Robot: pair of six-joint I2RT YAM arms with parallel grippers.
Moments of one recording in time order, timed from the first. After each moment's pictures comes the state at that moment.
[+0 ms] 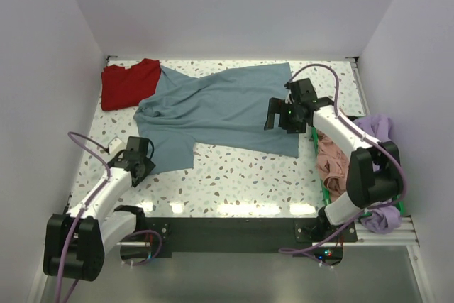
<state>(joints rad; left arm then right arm) -0.11 1.01 0.42 -0.57 -0.41 -0.97 0.28 1.57 1.15 -0.60 -0.14 0.39</state>
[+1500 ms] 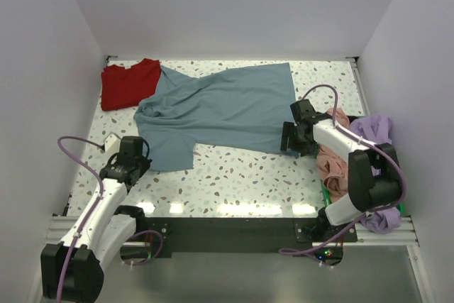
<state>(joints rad) -0.11 0.81 0.44 -0.57 -0.36 -0.97 0.27 1.53 0.92 -0.64 0.09 0.43</state>
